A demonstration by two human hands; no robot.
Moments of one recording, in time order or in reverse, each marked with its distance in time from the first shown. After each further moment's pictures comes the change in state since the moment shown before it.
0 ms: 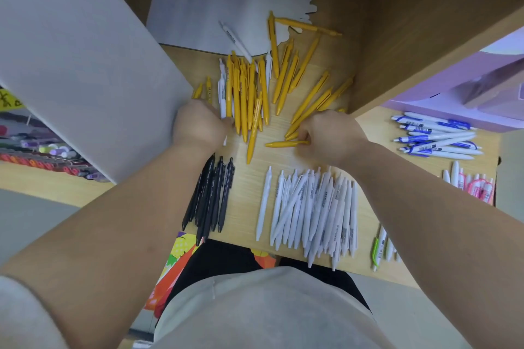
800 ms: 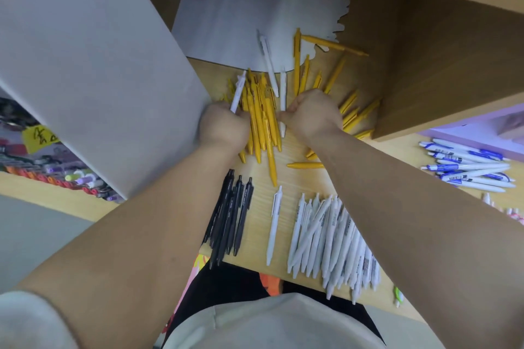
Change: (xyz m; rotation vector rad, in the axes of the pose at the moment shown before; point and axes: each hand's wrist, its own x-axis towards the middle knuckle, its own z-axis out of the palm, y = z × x) left_hand 0.021 0.013 0.000 -0.423 0.048 -0.141; right_hand 0.084 -0.062 -0.023 0.464 0.168 0.364
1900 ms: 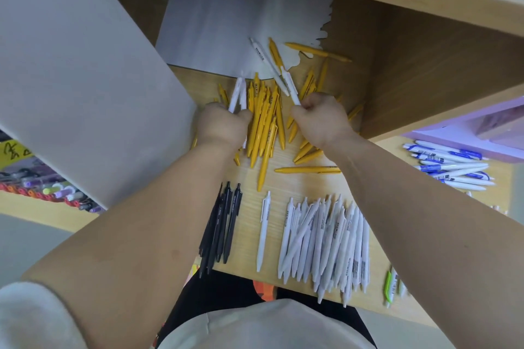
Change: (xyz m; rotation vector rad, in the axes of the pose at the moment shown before) left_hand -0.006 0.027 0.011 0.053 0.011 -0.003; right_hand -0.005 0.027 -0.028 0.237 0.012 0.019
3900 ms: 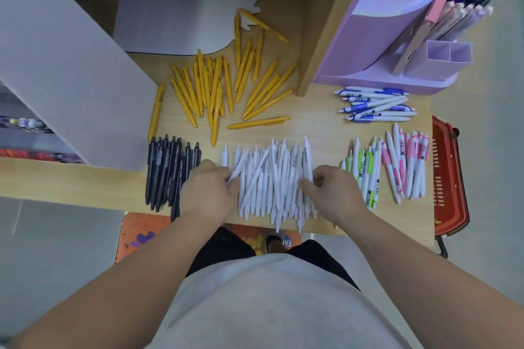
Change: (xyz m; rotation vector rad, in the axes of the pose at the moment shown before) left_hand -0.172 -0.109 0.029 0.648 -0.089 0.483; right_hand -0.211 0.154 -0.023 -0.048 -0.015 0.131
